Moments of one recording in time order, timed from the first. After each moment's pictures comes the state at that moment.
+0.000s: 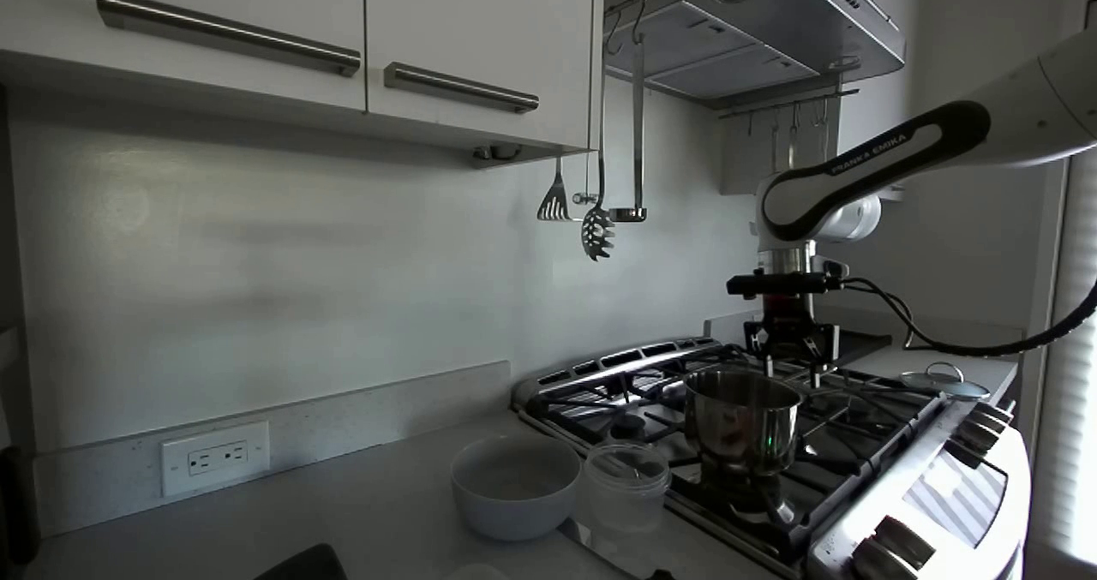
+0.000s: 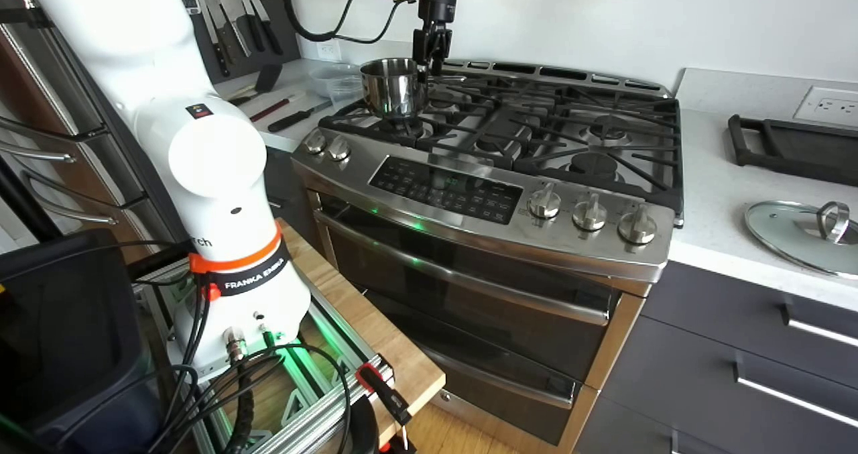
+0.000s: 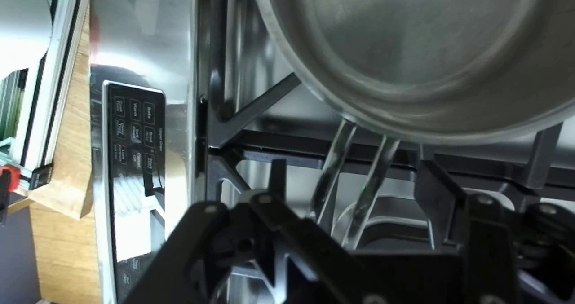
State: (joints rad) arm 0.02 -0.12 0.11 -2.11 0.06 1.86 1.27
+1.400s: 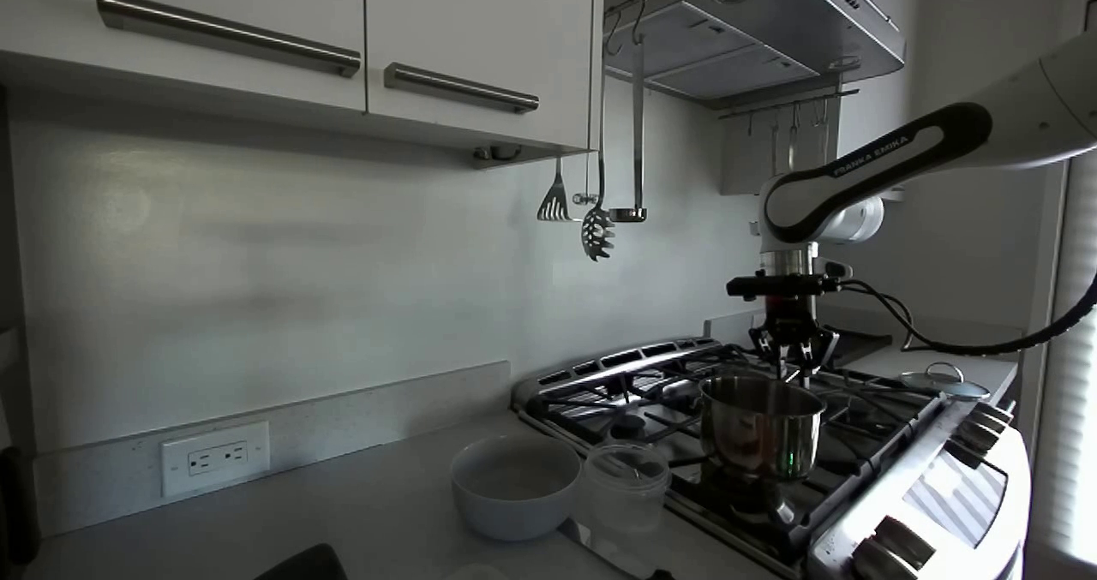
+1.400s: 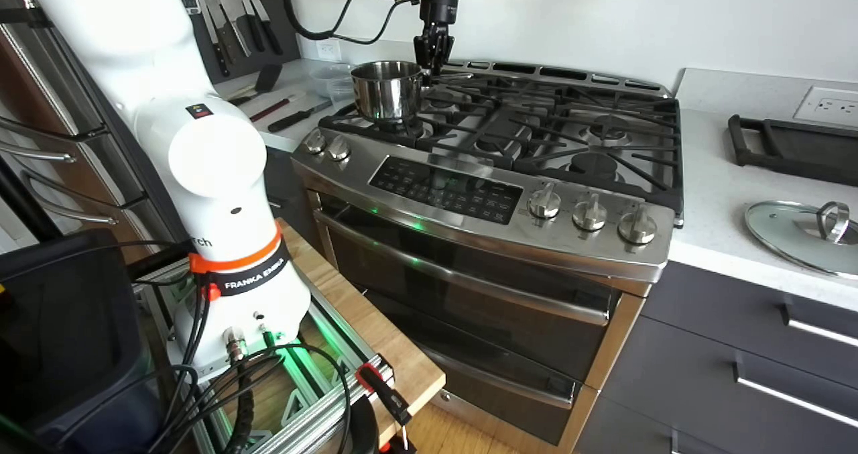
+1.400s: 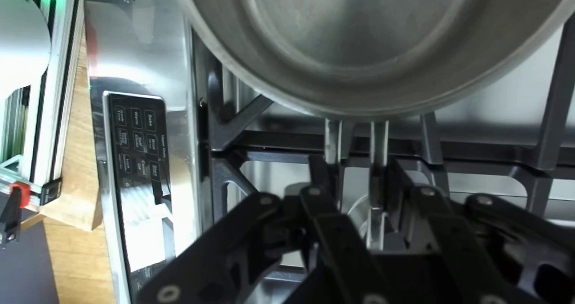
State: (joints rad) arm 0.02 -0.12 0.10 -2.12 0.06 1.87 1.33
